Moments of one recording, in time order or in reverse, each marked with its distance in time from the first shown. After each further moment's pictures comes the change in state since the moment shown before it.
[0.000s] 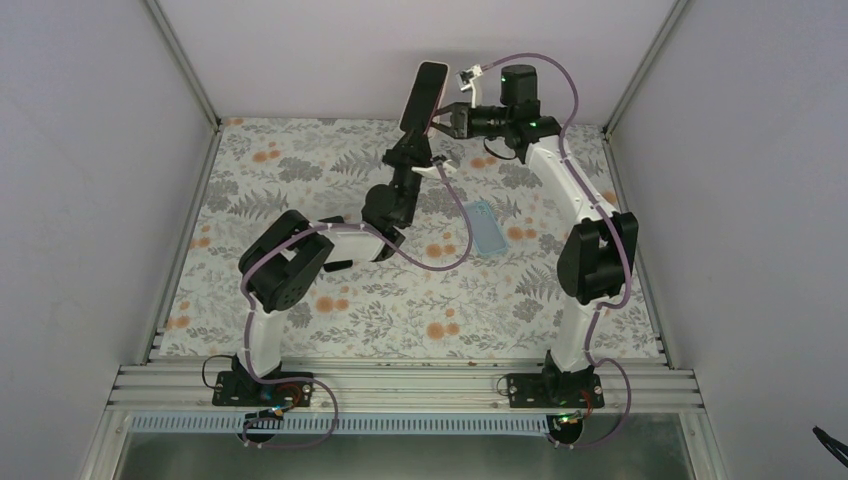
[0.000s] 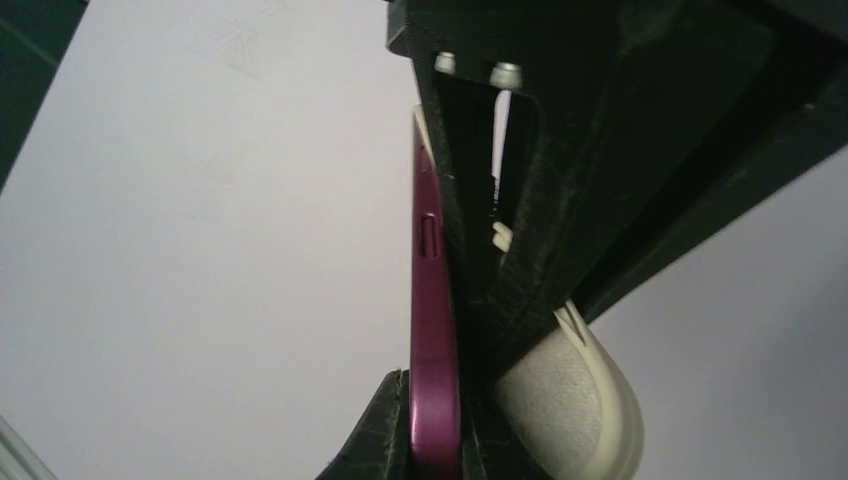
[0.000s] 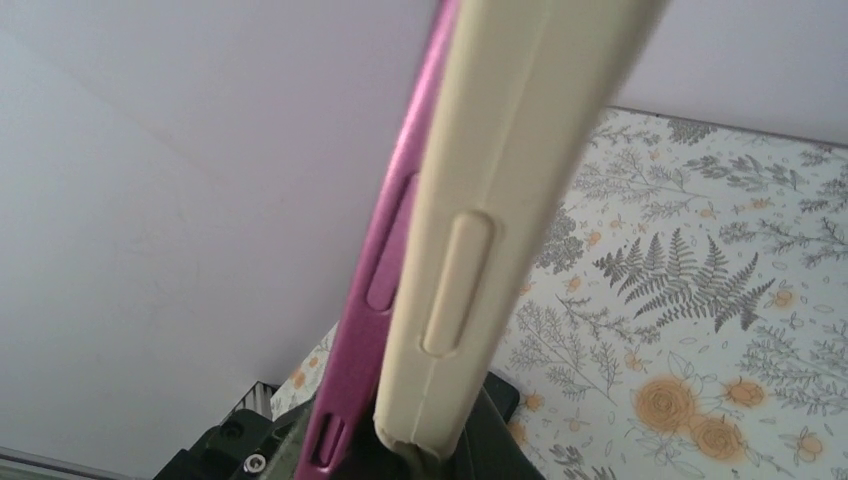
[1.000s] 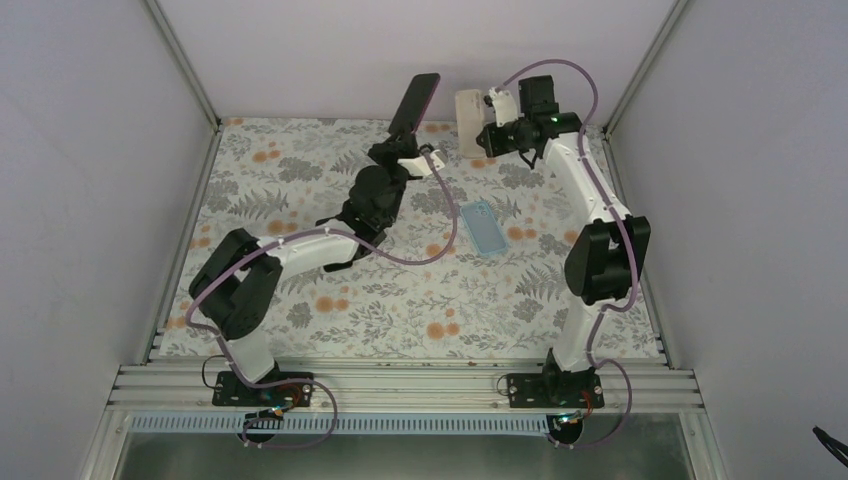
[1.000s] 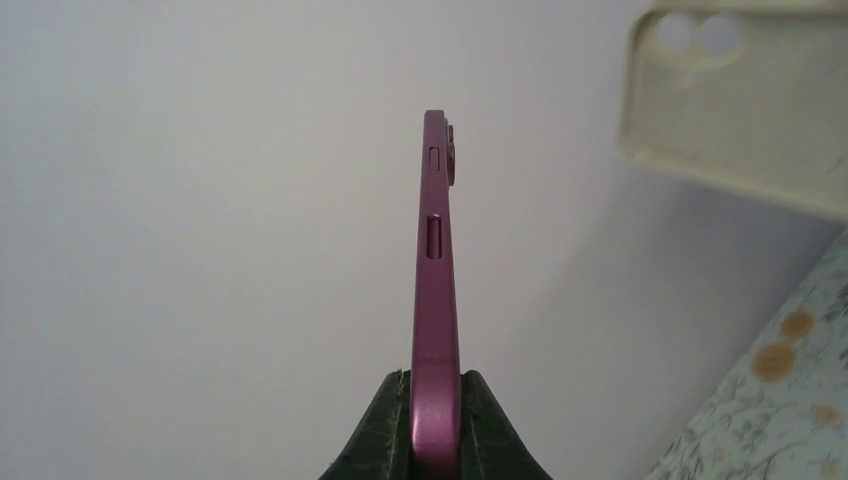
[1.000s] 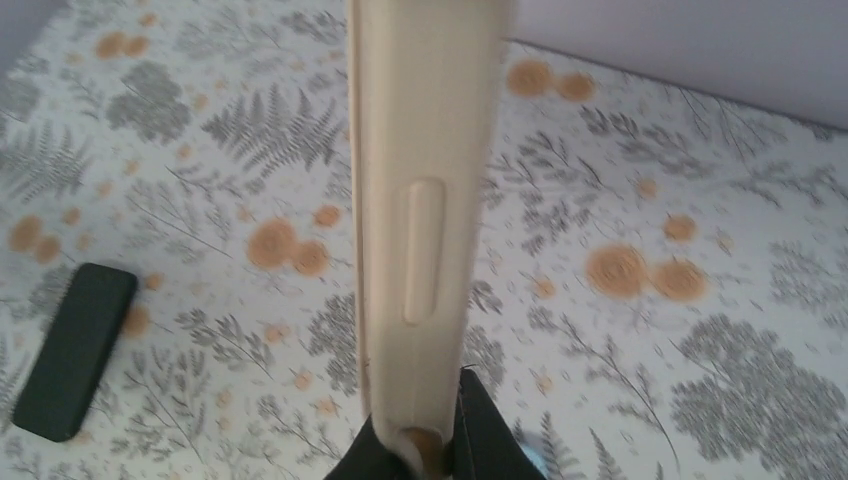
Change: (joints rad) left arm -0.005 -0.257 -0.044 -0.512 -0.005 -0.201; right arm -0.087 -0.017 0.031 -0.421 0.570 -0.425
